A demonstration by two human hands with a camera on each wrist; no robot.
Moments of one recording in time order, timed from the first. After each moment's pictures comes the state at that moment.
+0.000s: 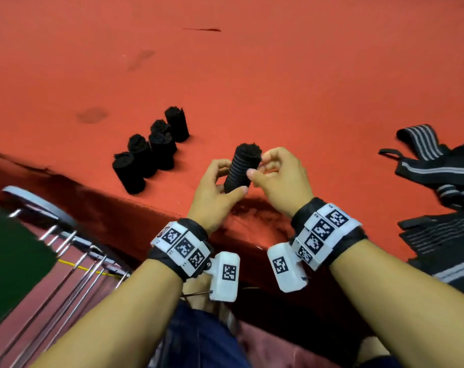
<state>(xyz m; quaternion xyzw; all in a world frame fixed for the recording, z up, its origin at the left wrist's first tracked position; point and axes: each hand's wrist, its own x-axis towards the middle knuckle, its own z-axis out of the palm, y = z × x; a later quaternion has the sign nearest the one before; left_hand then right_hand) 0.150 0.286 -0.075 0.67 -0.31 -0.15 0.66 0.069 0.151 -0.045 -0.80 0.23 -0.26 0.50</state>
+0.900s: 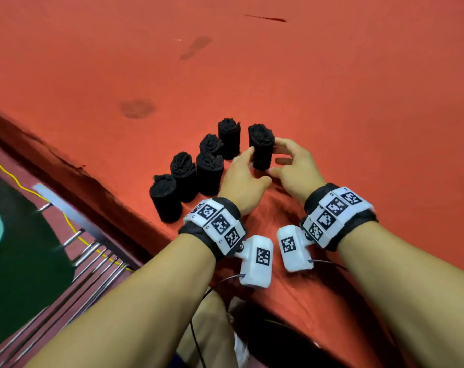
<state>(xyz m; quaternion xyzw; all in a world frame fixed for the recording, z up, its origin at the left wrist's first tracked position) 0.294 0.252 -0.058 0.76 -0.20 -0.14 0.60 0.260 0.126 -0.051 -0.81 0.17 -0.14 0.54</state>
